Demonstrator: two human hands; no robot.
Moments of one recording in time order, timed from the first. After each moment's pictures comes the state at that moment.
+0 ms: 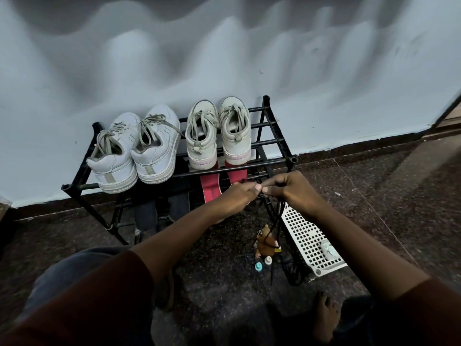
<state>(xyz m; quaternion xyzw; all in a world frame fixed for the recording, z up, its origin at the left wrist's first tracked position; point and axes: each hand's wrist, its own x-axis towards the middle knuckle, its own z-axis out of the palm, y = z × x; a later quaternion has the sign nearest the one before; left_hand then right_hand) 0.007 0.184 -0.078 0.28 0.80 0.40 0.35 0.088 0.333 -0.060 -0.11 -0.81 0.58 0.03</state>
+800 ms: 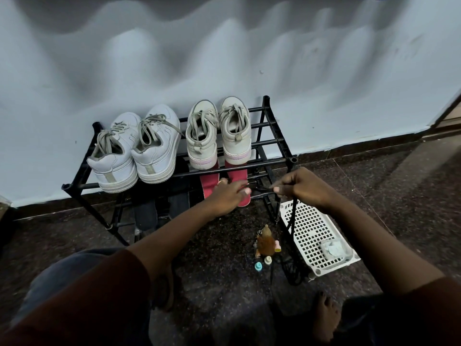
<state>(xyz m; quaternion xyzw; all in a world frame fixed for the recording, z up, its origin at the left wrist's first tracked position) -0.007 0.172 -0.086 0.27 0.88 0.26 0.29 0.092 0.359 -0.049 -0.10 -0.87 0.47 -0.05</state>
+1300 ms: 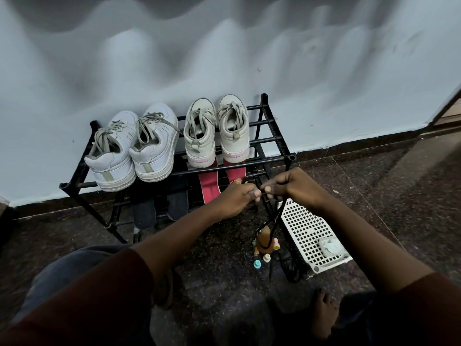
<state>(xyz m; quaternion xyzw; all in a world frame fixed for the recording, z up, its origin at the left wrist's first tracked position) 0.011 0.184 -0.080 0.32 0.82 0.35 0.33 0.091 0.346 -0.054 -0.09 -0.82 0.56 -0.04</state>
